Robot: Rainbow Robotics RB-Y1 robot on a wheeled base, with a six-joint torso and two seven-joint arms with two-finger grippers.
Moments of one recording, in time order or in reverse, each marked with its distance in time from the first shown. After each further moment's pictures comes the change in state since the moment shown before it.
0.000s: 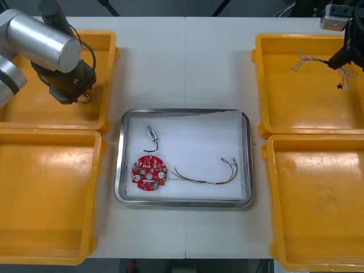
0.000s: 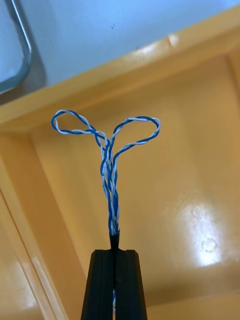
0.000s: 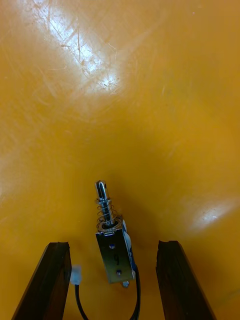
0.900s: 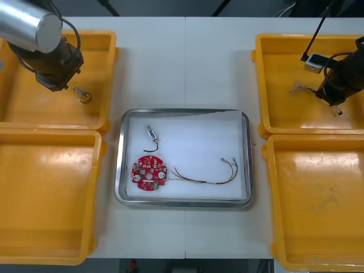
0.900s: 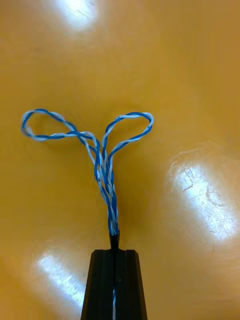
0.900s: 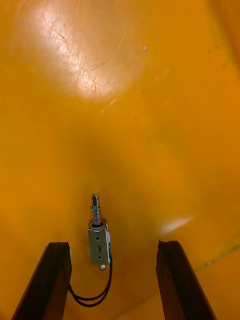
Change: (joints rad) right arm -0.051 0.067 0.562 0.446 -0.241 -0.597 -0.005; left arm -0.001 0.053 0.093 -0.082 -0.001 0.065 0.117
